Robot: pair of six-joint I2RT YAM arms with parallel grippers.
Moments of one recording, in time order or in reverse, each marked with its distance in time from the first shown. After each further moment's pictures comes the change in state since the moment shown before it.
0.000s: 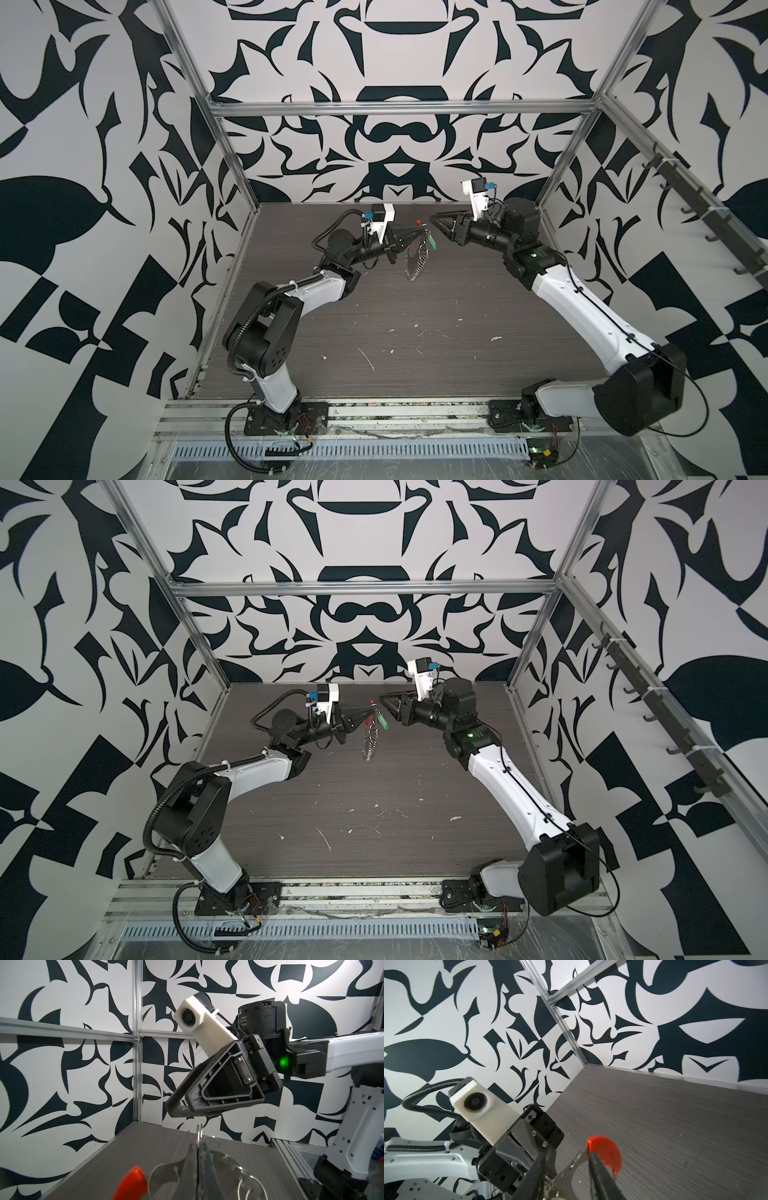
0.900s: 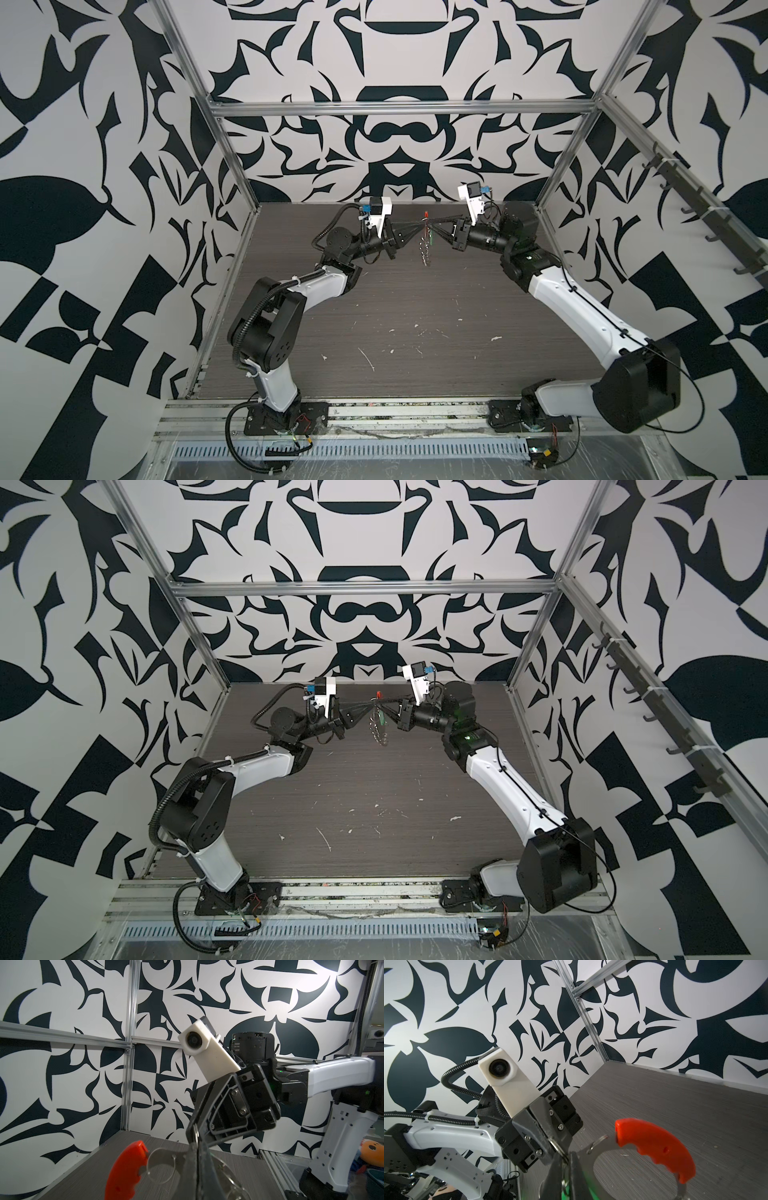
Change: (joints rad) left arm 0.010 0.040 0.053 0.085 0.026 -0.144; right arm 0.004 0.006 -0.050 0.099 -0.127 0.021
